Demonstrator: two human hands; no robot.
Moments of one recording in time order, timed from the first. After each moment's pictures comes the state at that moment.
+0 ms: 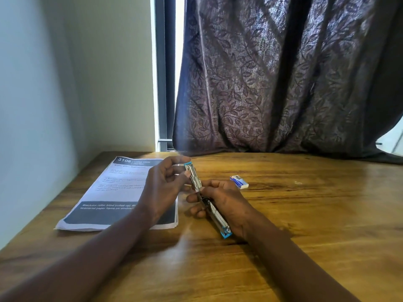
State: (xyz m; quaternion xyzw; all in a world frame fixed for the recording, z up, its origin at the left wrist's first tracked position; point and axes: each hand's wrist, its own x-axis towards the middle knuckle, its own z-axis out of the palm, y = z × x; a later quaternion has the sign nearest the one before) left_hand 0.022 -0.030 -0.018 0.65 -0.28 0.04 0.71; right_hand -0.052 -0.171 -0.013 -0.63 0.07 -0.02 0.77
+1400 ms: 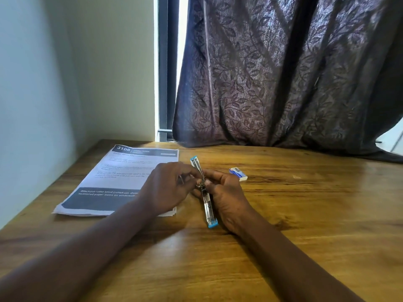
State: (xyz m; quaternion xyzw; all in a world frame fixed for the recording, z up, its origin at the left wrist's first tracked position) left_hand 0.031 -0.024 -0.033 0.82 -0.39 0.18 0.37; right_hand -0.046 -0.168 -0.032 -0.62 0.11 -0.14 0.76
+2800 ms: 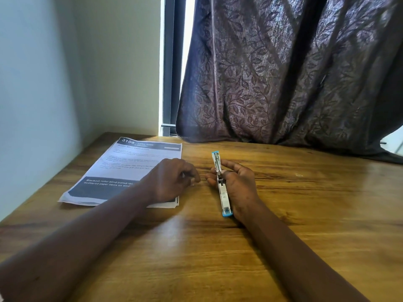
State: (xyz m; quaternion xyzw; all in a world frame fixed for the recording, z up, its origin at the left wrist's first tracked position) left_hand 0.045 -0.018 -0.030 0.86 -0.42 0.08 0.28; right_hand -0.047 -0.181 -0.020 -0.58 0.19 -0.21 0.77
